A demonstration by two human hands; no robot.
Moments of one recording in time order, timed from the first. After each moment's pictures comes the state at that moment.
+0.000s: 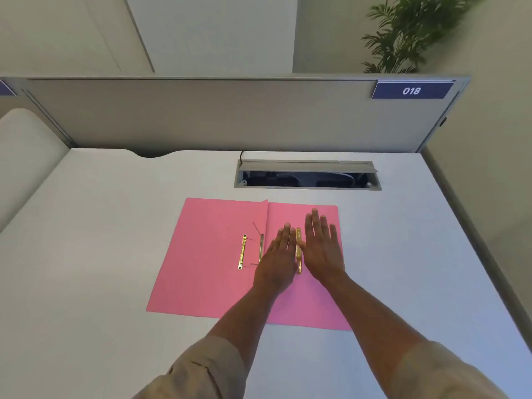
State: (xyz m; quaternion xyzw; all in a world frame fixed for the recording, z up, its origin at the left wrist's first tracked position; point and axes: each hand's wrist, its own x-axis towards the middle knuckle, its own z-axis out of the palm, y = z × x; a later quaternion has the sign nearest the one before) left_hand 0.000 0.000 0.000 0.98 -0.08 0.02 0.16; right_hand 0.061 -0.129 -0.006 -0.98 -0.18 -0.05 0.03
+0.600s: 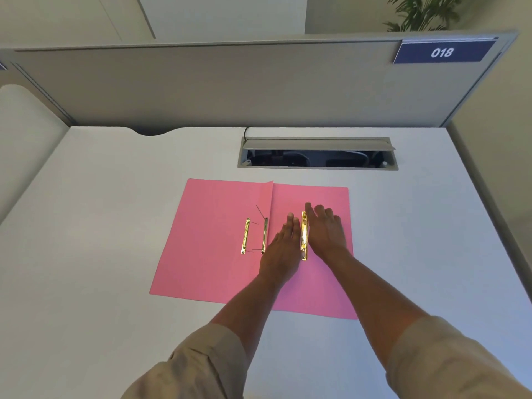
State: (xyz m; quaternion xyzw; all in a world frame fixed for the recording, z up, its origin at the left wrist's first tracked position) left_hand 0.008 -0.005 -0.021 0.98 -0.06 -0.05 0.16; right_hand 0.086 -0.123 -0.013 -0.98 -0.18 0.06 0.04
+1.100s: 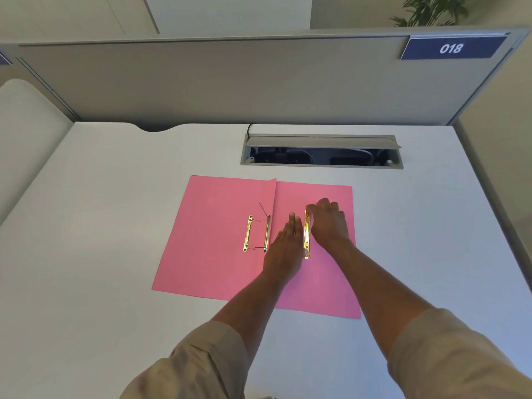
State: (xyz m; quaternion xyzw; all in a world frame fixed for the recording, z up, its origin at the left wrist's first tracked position) left_hand 0.009 -0.007 -0.022 0.98 -0.04 -0.06 0.16; right_hand 0.101 -0.121 -0.002 -0.98 -0.15 0.04 0.13
